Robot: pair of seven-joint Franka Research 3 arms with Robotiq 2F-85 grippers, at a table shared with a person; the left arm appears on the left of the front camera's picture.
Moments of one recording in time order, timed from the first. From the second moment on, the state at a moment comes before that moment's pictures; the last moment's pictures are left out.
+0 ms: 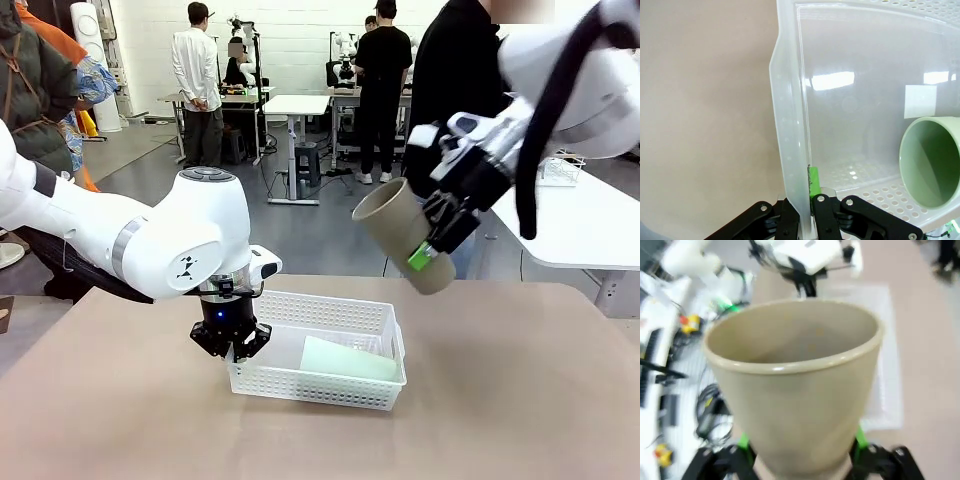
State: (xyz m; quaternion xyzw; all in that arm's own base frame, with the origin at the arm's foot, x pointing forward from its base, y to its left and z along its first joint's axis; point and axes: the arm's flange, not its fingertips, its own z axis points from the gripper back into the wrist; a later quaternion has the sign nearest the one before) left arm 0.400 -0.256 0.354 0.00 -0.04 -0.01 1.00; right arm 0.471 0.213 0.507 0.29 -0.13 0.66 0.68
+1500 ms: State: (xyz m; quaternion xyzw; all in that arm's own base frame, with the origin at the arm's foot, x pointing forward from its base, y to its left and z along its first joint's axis) left arm 0.400 -0.256 0.354 0.00 -0.04 -0.01 1.00; right arm 0.502 0.283 0.465 0.19 0.00 0.66 0.73
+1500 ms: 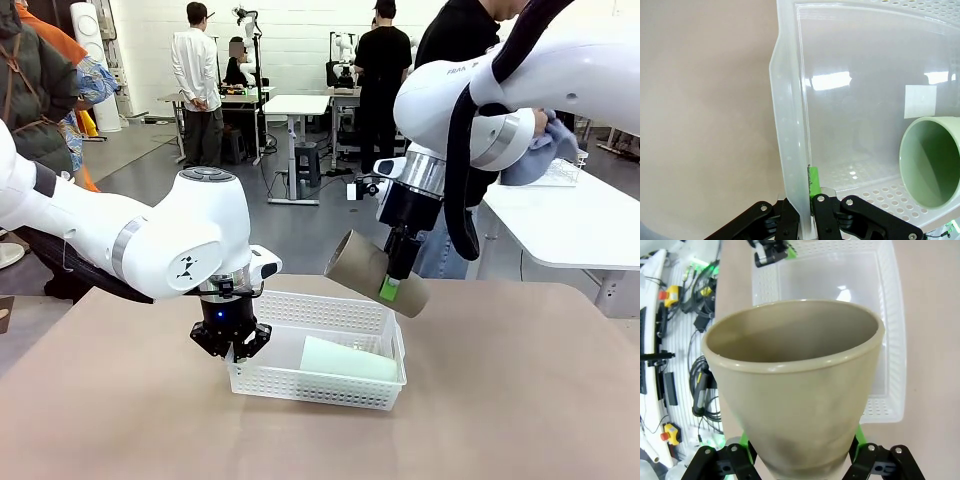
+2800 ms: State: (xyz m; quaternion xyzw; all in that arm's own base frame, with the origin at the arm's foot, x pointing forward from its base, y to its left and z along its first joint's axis) left arm 0.400 -0.256 0.354 0.00 -0.04 -0.01 1.00; right arm 0.532 0.364 0.362 0.15 0.04 0.66 0.74
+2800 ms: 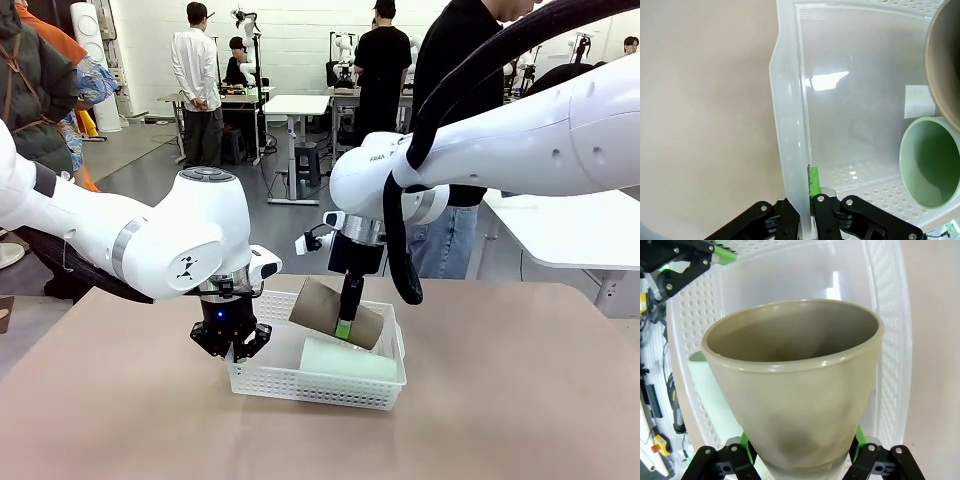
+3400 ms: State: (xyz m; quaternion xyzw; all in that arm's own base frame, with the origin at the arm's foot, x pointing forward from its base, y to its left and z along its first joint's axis) left arm 0.400 -0.256 0.354 0.00 -0.04 -0.01 1.00; right arm 0.541 0.358 0.363 0.17 0.06 0.65 0.74
